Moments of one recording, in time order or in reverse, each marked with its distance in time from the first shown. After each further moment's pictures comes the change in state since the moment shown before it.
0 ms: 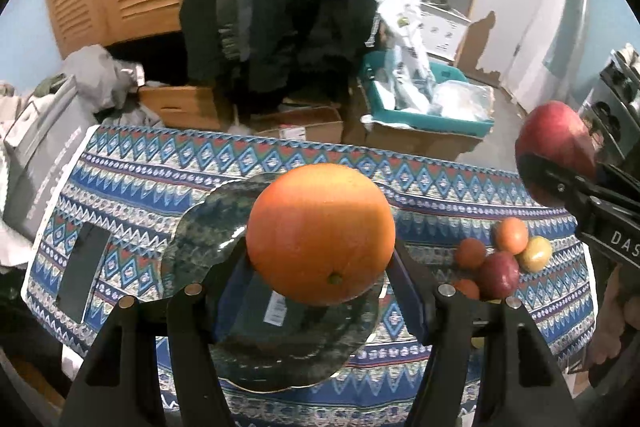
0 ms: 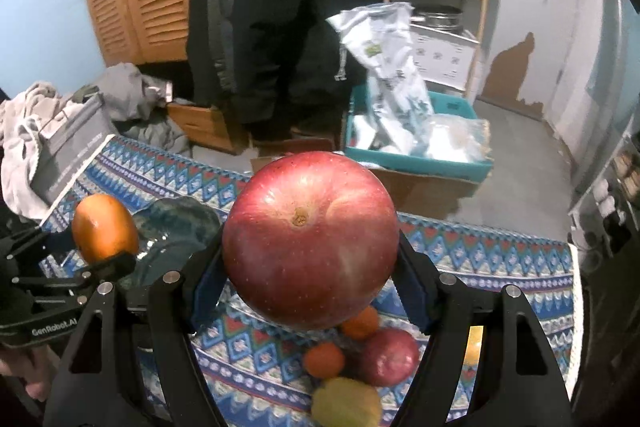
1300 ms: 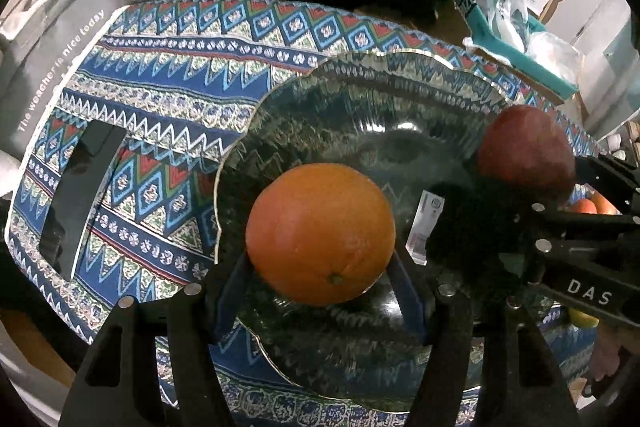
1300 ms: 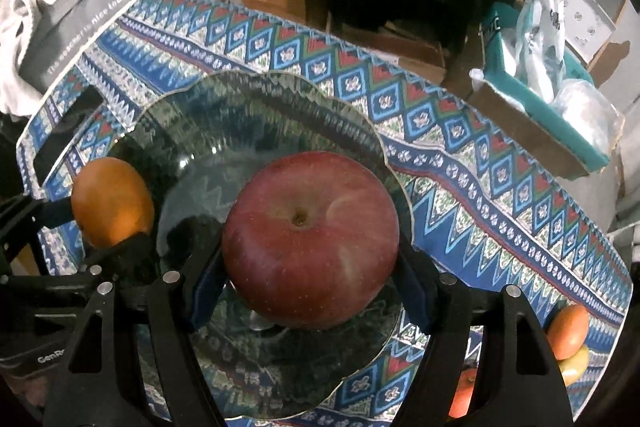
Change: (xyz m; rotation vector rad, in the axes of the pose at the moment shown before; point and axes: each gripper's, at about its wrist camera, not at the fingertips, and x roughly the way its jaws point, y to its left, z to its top) left arm 0.102 0.104 -0.053 -0.128 0.277 0.093; right arm 0.165 0.134 -0.036 -0.213 0.400 0.118
